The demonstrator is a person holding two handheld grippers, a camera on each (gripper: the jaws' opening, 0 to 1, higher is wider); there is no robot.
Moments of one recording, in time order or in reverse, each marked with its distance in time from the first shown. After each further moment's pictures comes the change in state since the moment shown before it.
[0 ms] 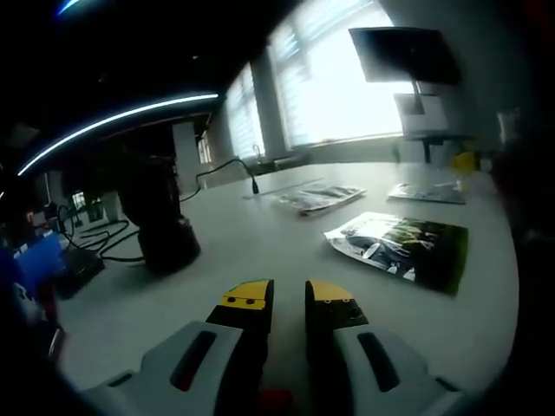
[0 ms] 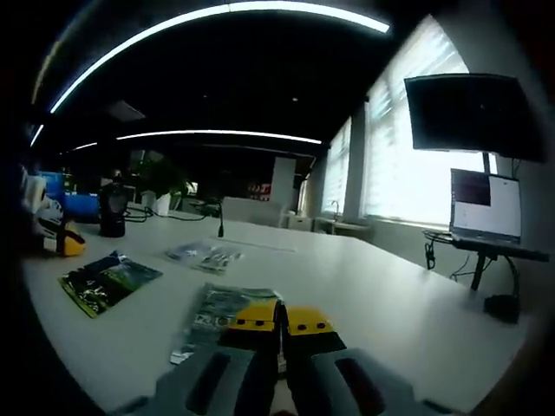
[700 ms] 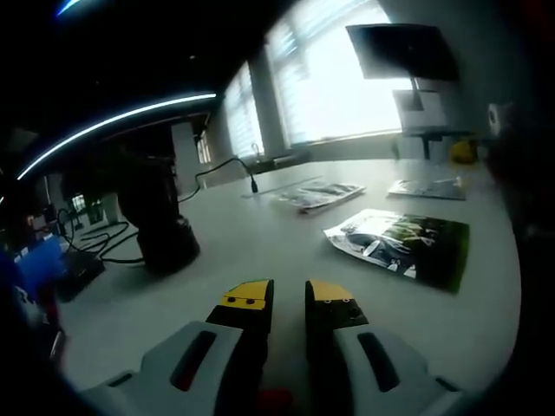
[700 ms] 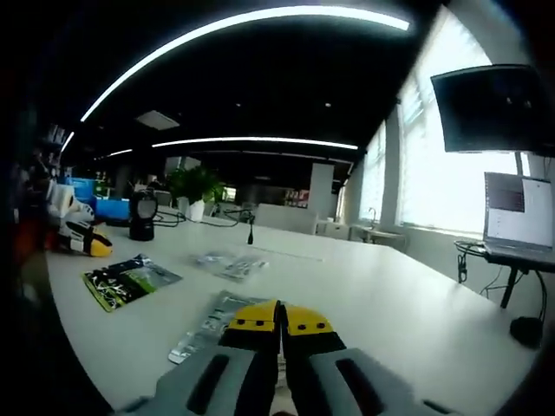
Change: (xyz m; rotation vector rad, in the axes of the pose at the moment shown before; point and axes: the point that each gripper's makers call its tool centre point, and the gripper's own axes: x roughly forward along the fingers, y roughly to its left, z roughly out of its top) left arm 0.002 -0.003 0.000 0.014 0.006 -0.002; right arm 0.009 -0.002 0.010 -0.008 -0.042 0.186
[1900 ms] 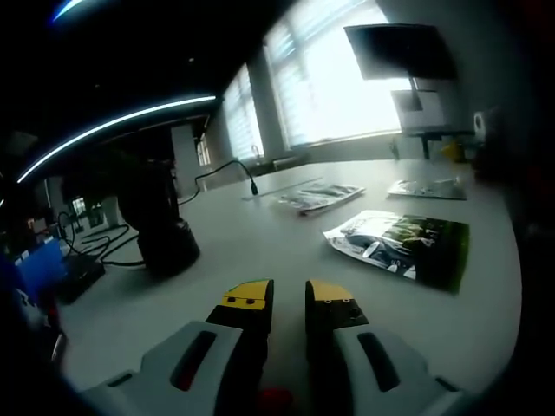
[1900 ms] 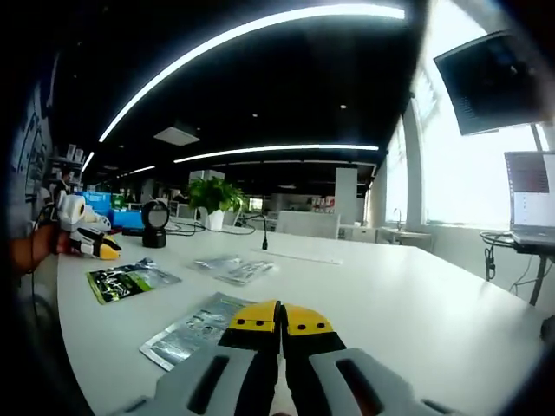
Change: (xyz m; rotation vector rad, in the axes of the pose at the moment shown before) left arm 0.005 0.011 0.000 0.009 -0.012 0.001; right arm 0.026 -0.024 -0.012 0.052 -0.047 0.137
